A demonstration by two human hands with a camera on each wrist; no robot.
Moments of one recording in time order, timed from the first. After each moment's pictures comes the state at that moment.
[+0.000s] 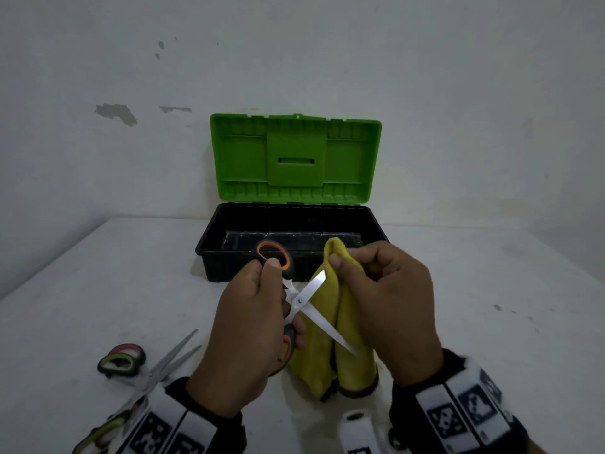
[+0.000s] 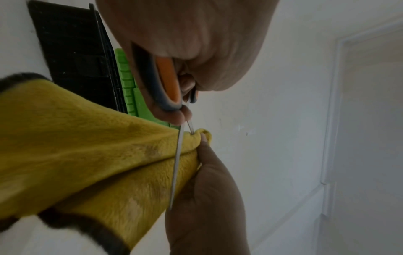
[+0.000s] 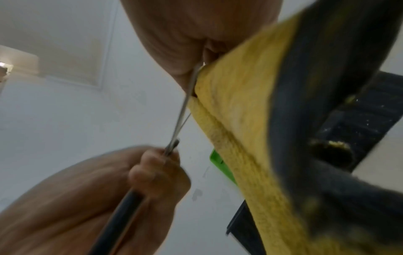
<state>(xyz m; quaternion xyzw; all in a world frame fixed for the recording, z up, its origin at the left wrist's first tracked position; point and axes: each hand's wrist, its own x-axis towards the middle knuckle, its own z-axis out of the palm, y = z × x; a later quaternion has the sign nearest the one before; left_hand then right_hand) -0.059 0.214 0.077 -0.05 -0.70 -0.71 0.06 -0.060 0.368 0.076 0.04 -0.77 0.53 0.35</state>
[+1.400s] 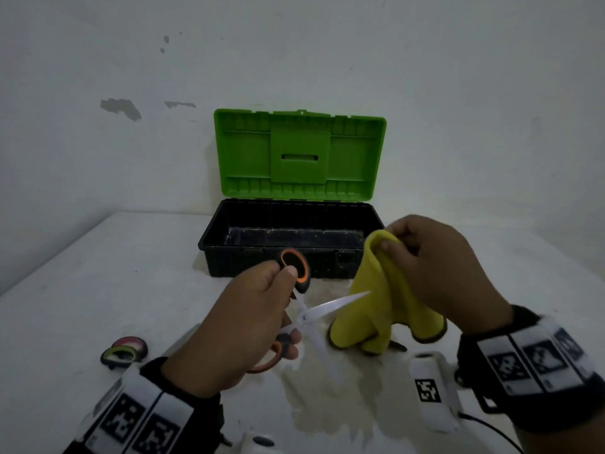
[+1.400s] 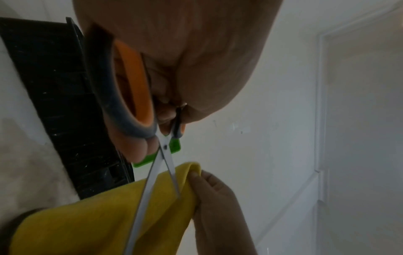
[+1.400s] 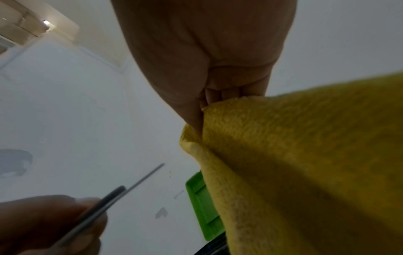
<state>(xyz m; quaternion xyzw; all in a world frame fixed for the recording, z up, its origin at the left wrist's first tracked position) -0.059 0.201 0.089 -0.07 -0.76 -0.65 -0.07 -0.079 0.436 0.107 0.04 -0.92 0.26 0.27</state>
